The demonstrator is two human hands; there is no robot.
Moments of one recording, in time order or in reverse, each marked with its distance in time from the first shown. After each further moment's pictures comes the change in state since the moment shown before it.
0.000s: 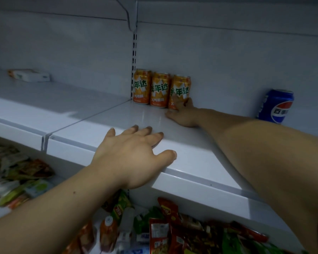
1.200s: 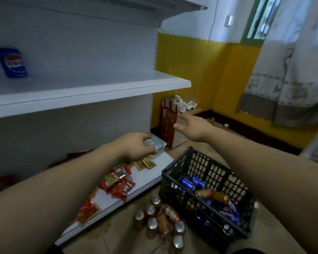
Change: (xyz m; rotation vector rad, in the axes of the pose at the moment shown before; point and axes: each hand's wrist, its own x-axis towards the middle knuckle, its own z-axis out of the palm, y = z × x) left_hand -0.279 0.464 0.053 -0.291 -0.493 0.867; right_hand -0.757 0.279 -0.014 0.071 0.235 0.911
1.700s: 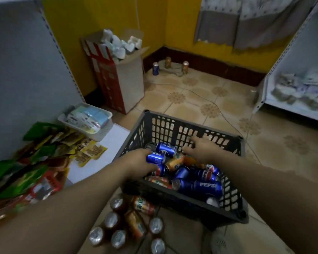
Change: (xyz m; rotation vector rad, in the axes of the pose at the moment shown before) left_hand 0.279 0.047 0.253 0.000 -0.526 0.109; right_hand 0.091 0.295 0.202 0.192 -0.321 0.586
